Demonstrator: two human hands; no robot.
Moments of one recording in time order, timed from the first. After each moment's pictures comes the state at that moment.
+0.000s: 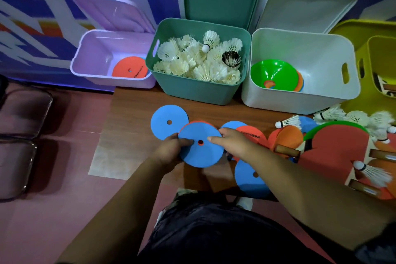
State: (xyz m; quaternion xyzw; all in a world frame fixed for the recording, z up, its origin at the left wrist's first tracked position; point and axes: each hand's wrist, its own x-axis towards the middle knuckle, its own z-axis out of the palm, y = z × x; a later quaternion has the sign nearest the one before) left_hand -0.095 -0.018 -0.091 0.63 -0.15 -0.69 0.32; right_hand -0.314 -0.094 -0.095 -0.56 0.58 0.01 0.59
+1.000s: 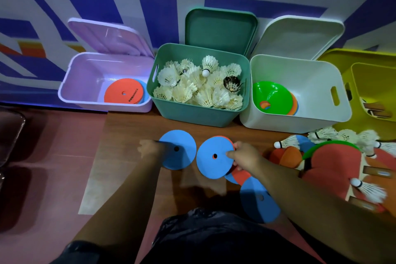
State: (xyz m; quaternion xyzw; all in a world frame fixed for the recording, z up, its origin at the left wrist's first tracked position) left_hand -0.013 -0.117 -0.143 0.88 -0.11 -0.44 0.15; right_hand -0.312 -0.125 -0.088 -0.50 0.71 0.01 0.50
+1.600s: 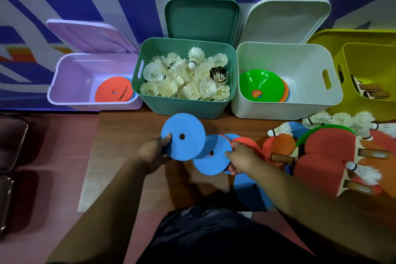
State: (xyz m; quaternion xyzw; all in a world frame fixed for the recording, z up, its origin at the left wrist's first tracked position) left_hand -0.040 -0.085 -0.100 0.63 -0.12 -0.71 0.31; right_hand -0.337 -0.097 -0.109 -0.42 0.71 0.00 0.57
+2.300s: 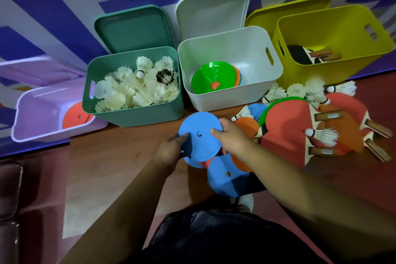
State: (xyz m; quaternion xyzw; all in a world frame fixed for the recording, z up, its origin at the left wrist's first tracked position) left_hand -0.217 -0.090 -0.078 0.64 -0.27 -0.67 0.28; right_hand -0.429 -0.097 -0.071 -0.44 0.67 -0.21 0.56
